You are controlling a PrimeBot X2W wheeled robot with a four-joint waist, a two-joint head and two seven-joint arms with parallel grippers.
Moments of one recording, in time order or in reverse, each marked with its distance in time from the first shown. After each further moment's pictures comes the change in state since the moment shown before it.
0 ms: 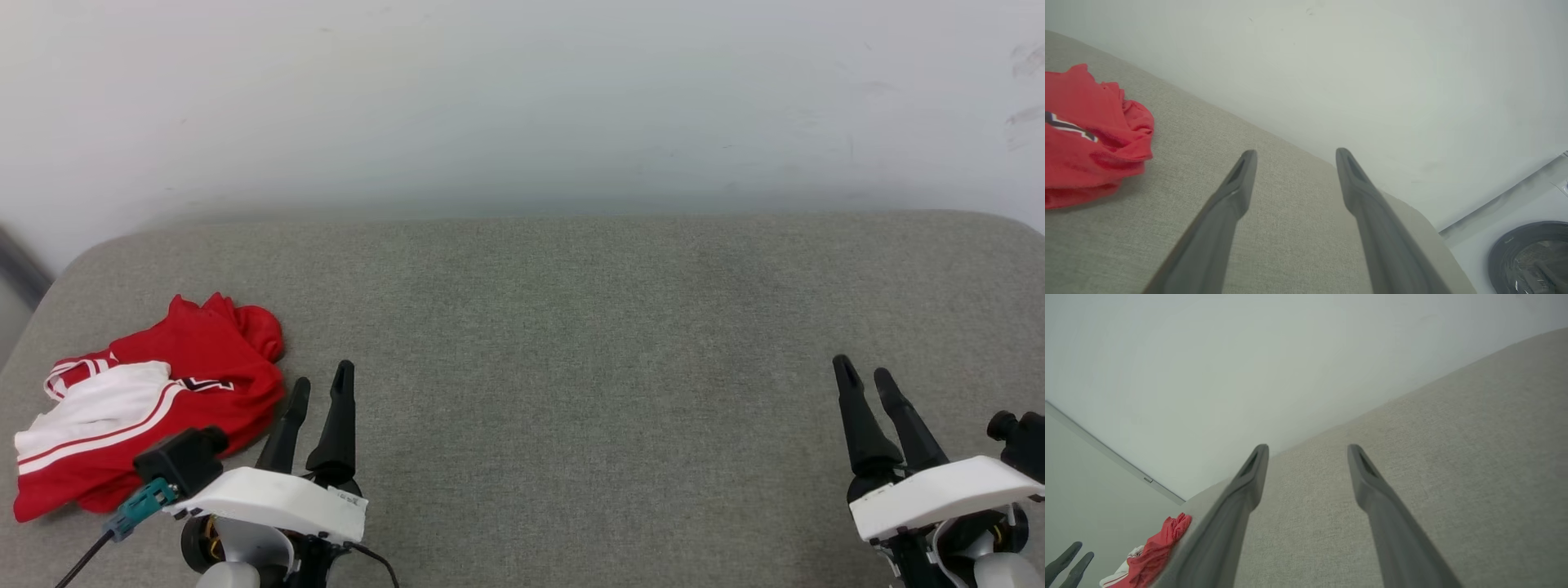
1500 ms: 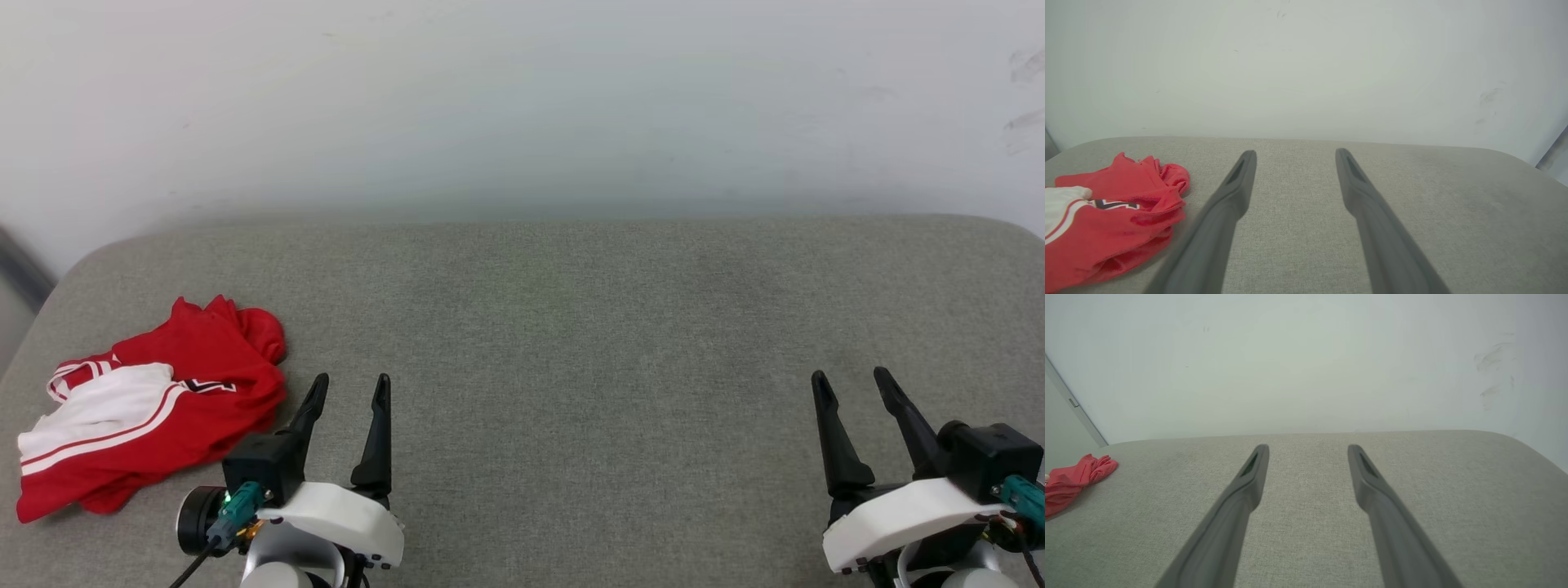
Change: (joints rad) left arm -0.015 0.041 -0.119 0.050 0.430 0.090 -0.118; right arm 0.055 0.042 -0.010 -0.093 -0.516 0.000 -0.033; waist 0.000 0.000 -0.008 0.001
